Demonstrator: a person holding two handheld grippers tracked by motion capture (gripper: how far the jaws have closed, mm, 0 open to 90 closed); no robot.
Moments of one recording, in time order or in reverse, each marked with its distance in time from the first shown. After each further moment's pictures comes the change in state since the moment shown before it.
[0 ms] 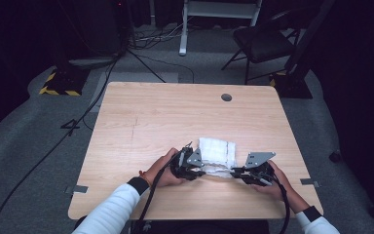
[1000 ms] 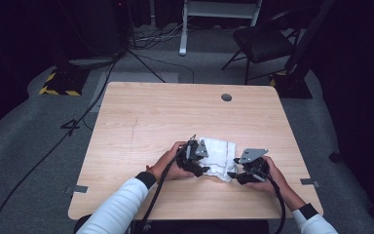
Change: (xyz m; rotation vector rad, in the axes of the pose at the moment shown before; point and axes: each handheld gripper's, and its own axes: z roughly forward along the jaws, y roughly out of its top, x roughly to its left) left arm 0.018 0.012 0.024 0.042 0.108 -0.082; right arm -0.005 0.010 0.015 0.069 -0.109 0.030
